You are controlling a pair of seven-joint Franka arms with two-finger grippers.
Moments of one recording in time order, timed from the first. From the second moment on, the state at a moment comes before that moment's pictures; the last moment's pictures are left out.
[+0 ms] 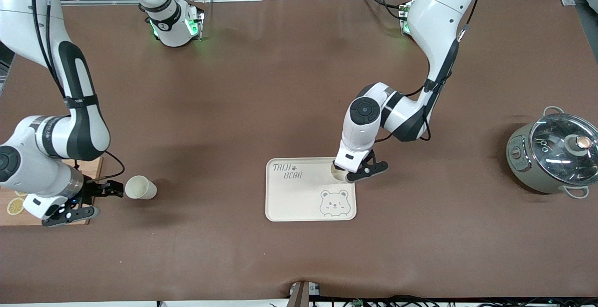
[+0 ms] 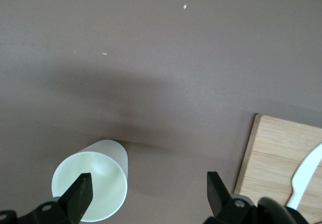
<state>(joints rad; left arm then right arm) -0.51 0.66 -0.08 -1.68 0.22 2.43 -1.04 -0.08 0.63 -0.01 -1.52 -0.04 2.20 -0.31</state>
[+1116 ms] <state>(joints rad) -0.51 0.69 -0.07 -1.63 0.25 2.43 -1.04 -0.07 0.63 0.00 -1.64 -0.04 2.32 -0.32</state>
